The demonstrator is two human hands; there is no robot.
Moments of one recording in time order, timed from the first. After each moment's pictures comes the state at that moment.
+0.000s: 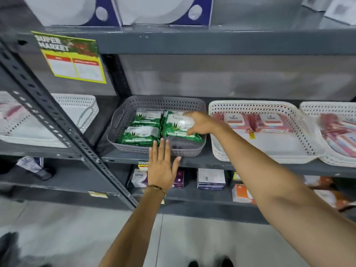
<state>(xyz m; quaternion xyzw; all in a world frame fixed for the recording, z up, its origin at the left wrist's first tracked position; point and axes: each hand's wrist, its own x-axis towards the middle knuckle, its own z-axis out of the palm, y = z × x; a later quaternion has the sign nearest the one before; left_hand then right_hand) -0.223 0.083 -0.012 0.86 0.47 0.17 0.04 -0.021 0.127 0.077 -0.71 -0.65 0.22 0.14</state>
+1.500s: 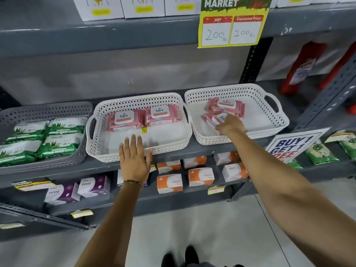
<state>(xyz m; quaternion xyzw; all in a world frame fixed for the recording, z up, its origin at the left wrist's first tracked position) 0.033 -0.059 -0.007 0.88 0.44 0.16 0.04 0.336 -0.158 0.029 -0.95 -0.22 0.13 0.16</state>
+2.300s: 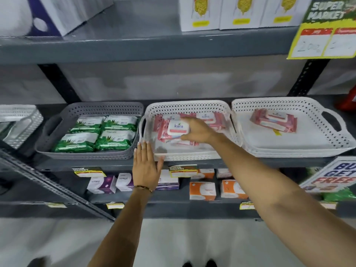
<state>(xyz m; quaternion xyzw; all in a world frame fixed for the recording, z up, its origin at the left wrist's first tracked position) -0.060 -0.009 -0.008 0.85 0.48 0.18 0.06 0.158 -0.014 0.058 -0.72 -0.62 0.23 0.22</state>
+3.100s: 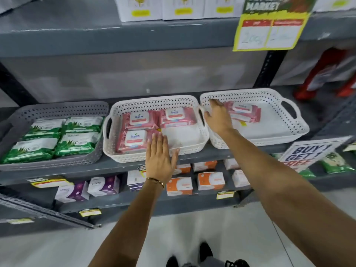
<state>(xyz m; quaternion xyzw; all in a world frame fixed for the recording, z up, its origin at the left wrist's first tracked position) 0.052 -0.066 -0.001 0.90 0.39 0.17 0.05 0.283 -0.091 0.053 -0.85 -0.44 -0.02 0.30</state>
